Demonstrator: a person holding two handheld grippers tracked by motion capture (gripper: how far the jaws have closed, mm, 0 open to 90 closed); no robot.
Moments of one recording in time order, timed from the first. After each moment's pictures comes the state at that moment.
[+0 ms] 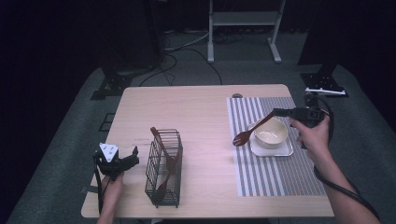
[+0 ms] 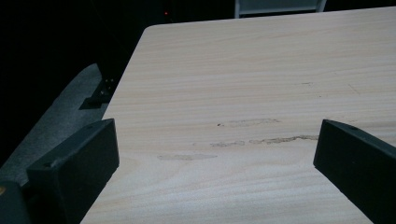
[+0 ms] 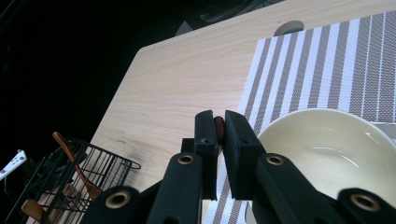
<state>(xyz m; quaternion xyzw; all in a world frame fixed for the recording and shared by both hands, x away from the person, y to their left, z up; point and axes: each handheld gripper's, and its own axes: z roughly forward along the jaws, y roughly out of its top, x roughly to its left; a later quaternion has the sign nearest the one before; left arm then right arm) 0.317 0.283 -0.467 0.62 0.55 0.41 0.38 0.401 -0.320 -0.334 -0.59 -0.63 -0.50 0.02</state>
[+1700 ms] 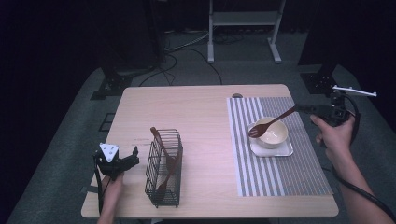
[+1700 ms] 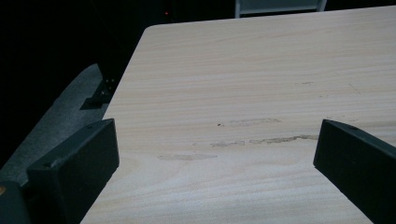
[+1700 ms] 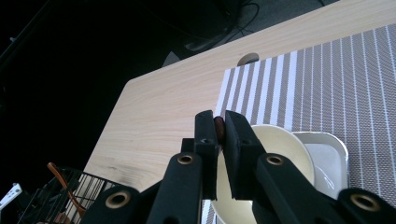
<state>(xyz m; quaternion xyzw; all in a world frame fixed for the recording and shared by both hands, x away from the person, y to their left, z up) 0.317 0.282 -0.467 0.62 0.55 0.41 0.38 0.388 -0.375 -0.322 -0.62 -0.58 -0.52 -0.01</state>
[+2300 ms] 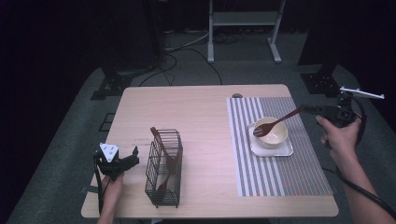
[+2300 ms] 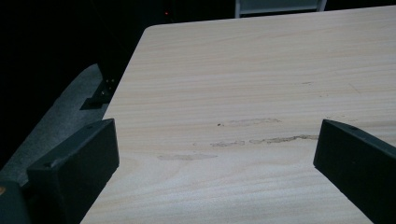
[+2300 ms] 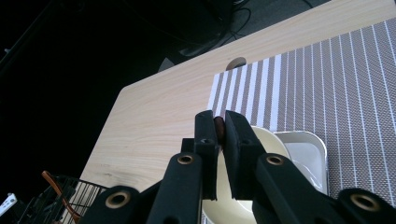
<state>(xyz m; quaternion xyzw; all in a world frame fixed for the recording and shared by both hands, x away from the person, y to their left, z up) 0.317 0.282 -0.467 0.62 0.55 0.41 0.38 0.385 -0.390 -0.325 -0.64 -0.57 -0.52 -0.02</state>
